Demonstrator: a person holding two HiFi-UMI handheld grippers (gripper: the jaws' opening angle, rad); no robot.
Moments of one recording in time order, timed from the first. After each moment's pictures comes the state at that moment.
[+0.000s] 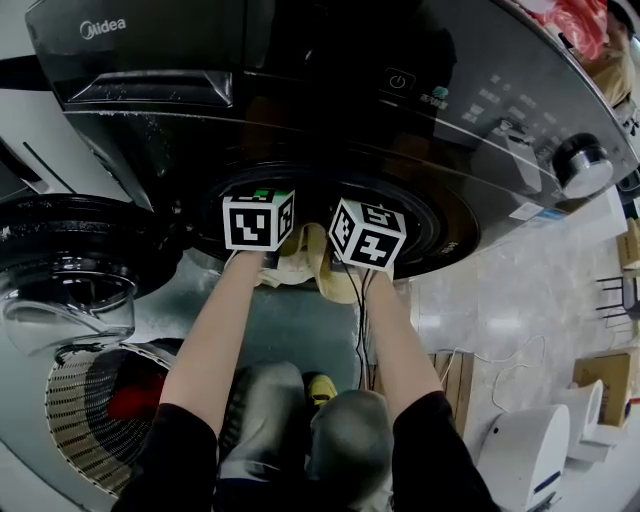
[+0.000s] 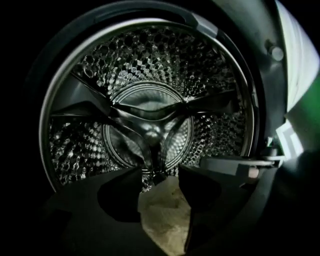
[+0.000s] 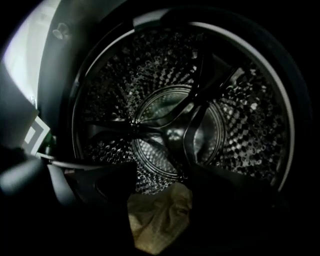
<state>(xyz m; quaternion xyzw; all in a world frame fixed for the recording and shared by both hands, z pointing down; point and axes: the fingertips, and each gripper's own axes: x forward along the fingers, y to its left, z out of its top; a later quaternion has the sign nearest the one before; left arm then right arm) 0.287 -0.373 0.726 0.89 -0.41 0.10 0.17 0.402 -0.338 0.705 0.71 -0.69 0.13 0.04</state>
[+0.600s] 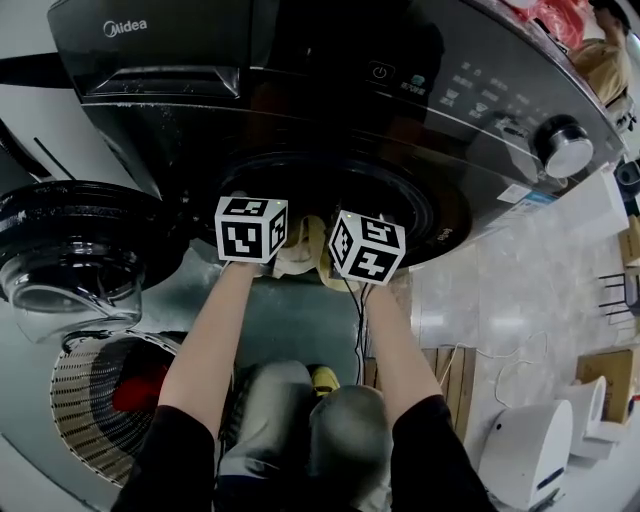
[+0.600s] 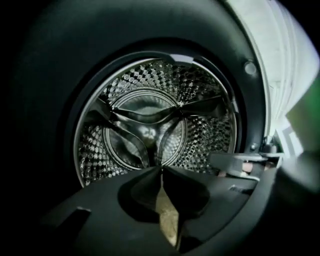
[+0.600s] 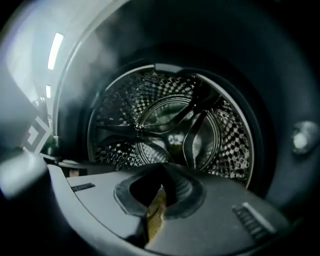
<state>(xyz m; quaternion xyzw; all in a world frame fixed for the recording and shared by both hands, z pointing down) 0.273 -0.339 0.710 0.90 -0.40 0.09 0.15 0.392 -0.298 0.689 0.72 -0.69 0.10 0.03</state>
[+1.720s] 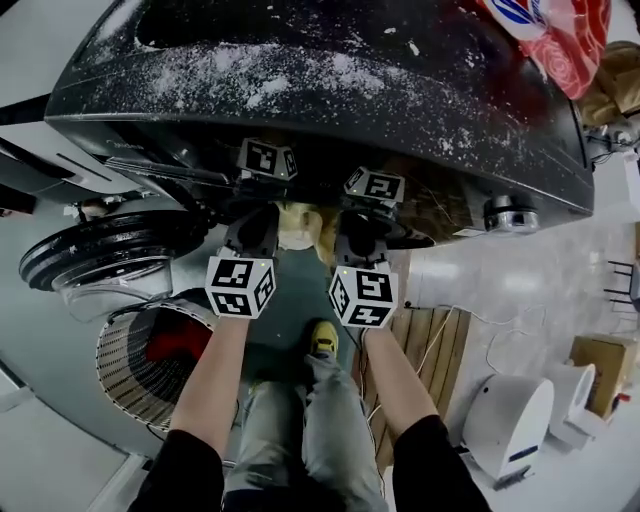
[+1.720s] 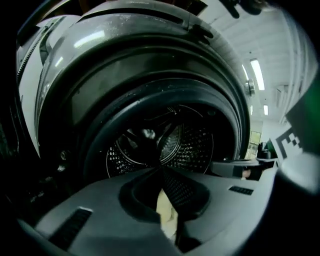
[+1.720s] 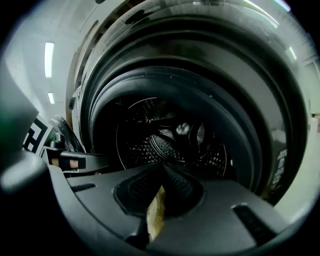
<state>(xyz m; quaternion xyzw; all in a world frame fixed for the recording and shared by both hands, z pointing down) 0.234 -0.256 0.654 0.88 -0.42 0.11 0.19 0.369 -0.216 0.652 0.67 -0.71 0.18 0.07</state>
